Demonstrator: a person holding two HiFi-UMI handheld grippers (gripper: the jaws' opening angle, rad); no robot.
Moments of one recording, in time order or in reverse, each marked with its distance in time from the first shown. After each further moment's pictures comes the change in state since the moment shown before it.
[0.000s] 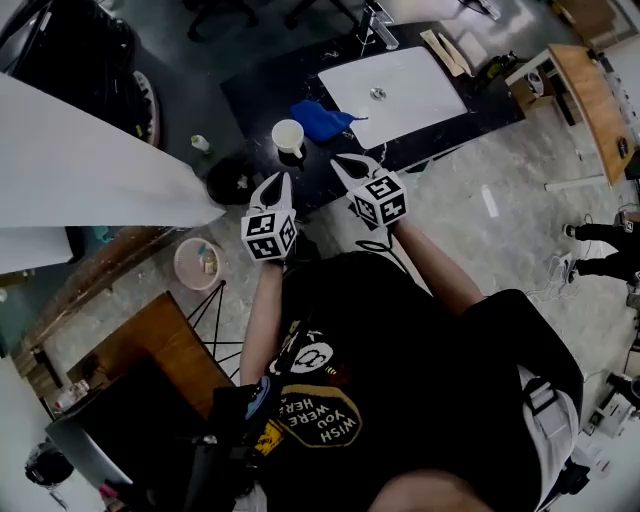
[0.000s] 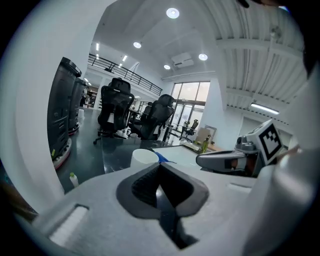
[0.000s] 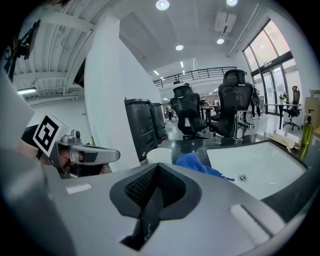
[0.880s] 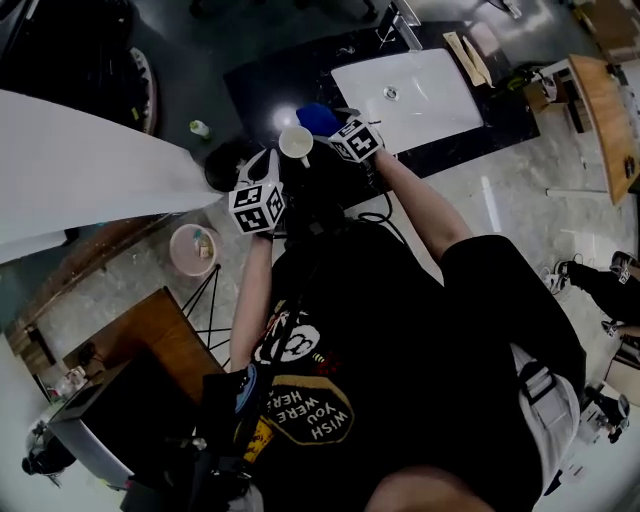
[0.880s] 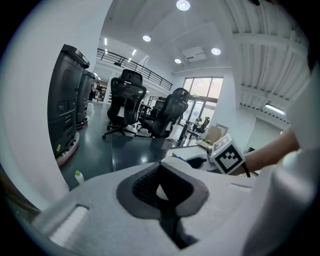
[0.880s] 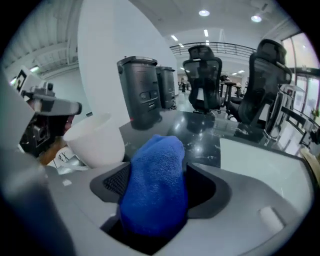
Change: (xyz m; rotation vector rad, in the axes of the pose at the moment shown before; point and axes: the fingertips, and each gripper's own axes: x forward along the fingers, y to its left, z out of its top) left arm 0.075 0.076 0.020 -0.072 0.061 0.090; right arm 0.172 -0.102 -0.041 -0.175 0.391 0.096
